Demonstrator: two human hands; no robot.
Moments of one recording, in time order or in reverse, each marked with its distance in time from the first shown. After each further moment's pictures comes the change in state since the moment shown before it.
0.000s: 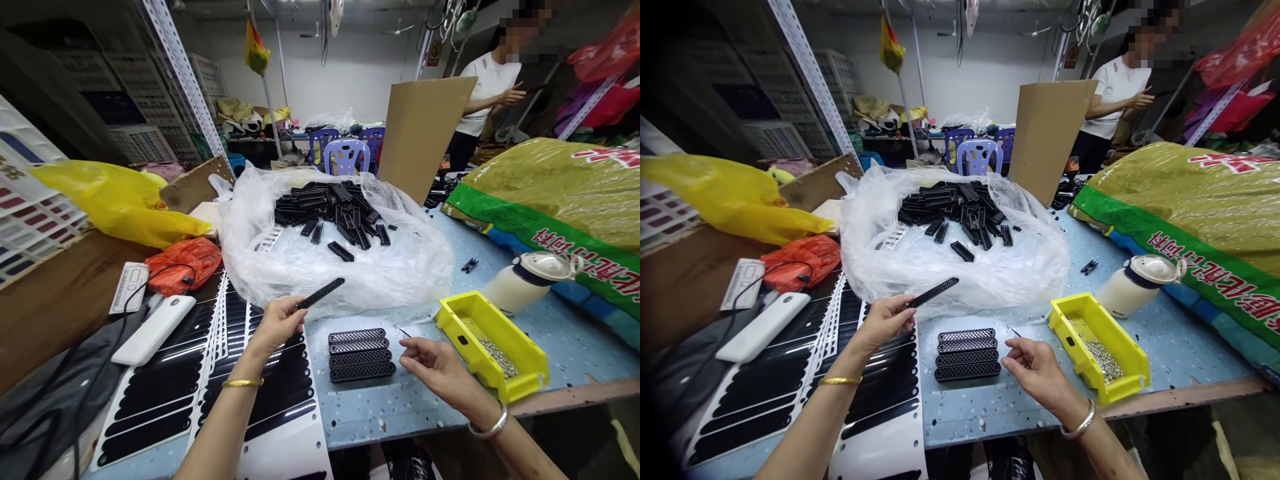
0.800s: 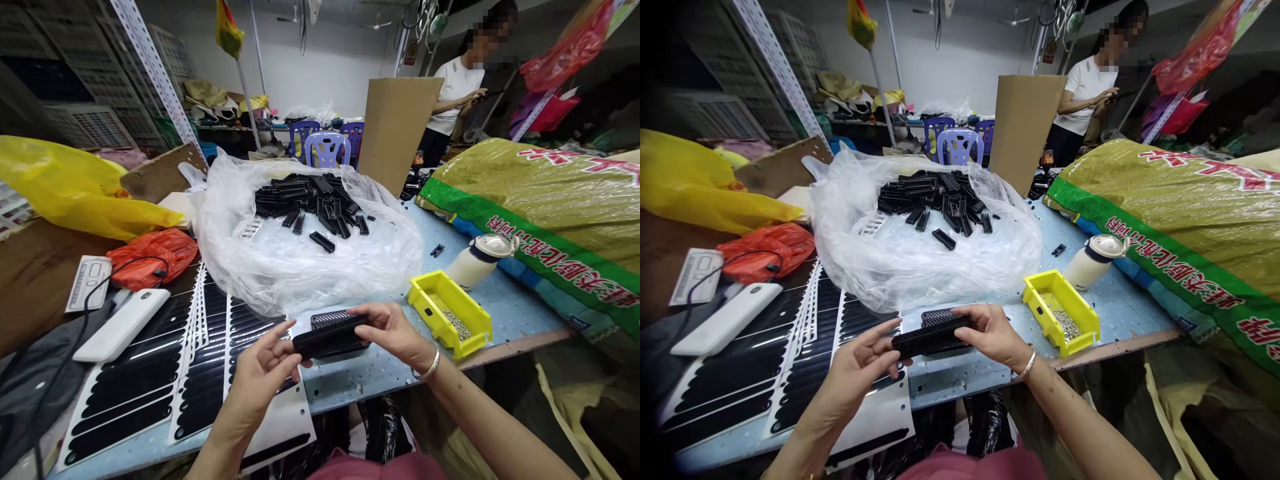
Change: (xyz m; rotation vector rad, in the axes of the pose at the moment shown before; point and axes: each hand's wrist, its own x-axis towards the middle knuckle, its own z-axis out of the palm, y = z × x) left_hand -0.115 0.044 0.027 -0.658 0.007 -0.089; right_hand 0.005 -0.040 0.023 0.303 -0.247 -0.111
